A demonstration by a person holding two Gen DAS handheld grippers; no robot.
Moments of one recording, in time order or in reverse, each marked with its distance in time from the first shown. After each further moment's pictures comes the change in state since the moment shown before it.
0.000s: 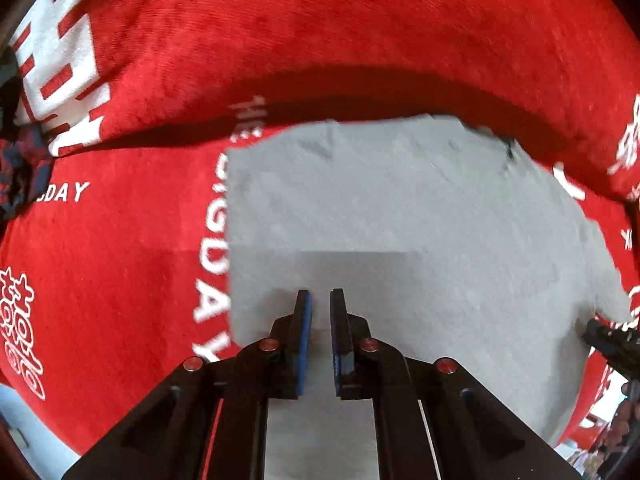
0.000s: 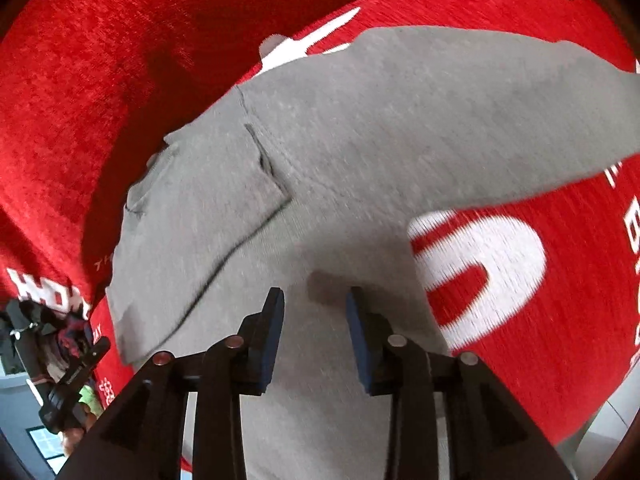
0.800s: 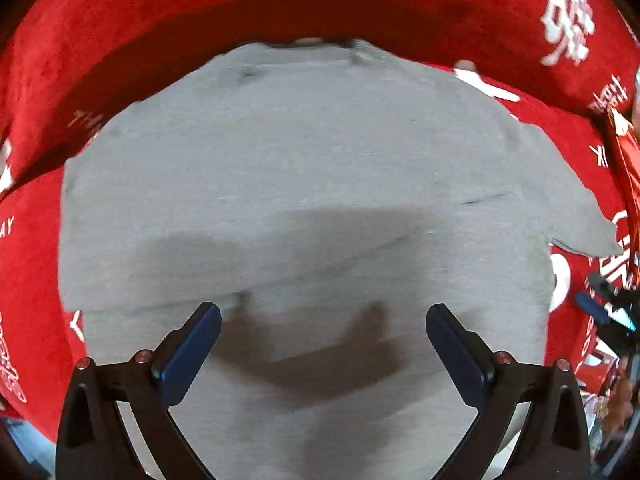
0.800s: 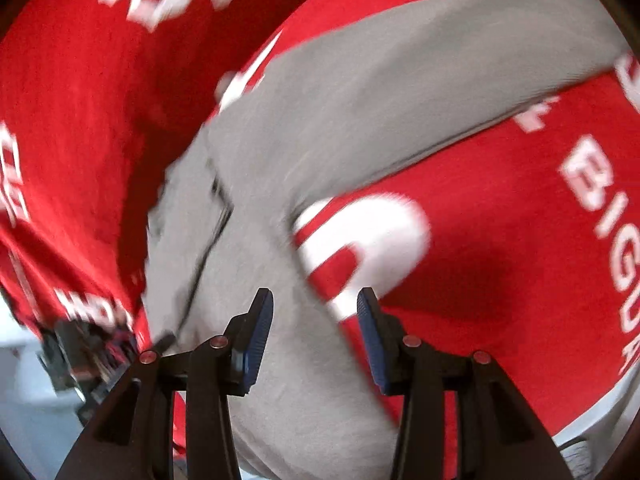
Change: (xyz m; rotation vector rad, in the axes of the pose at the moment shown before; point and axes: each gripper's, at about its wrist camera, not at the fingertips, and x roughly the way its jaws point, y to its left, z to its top) left arm 0.029 -0.156 -0.012 0.193 0.123 -0.073; right arm -0.047 -0.120 0.000 0.203 -0.063 0.199
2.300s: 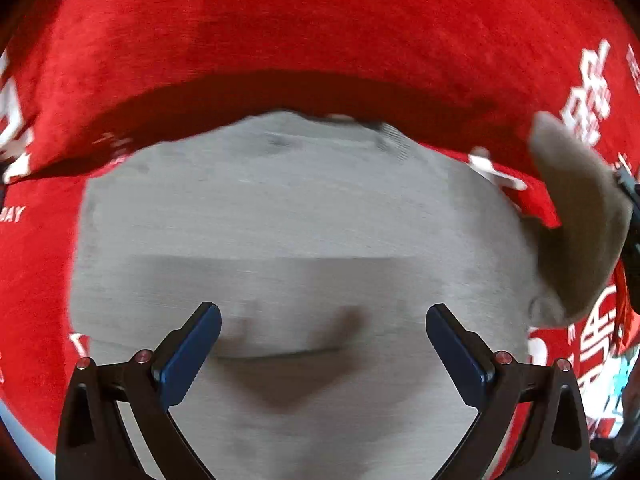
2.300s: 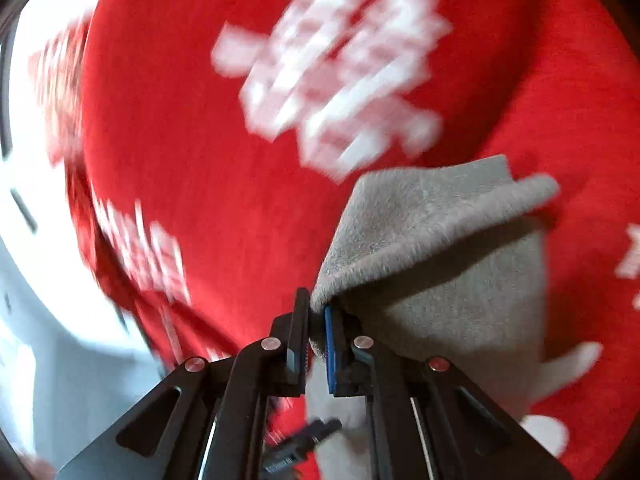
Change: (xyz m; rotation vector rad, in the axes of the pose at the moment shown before) left arm -0.022 0.034 0.026 -0.177 -0.173 -0.018; right arm 0.009 0.143 0.091 -0.238 -0.048 0.560
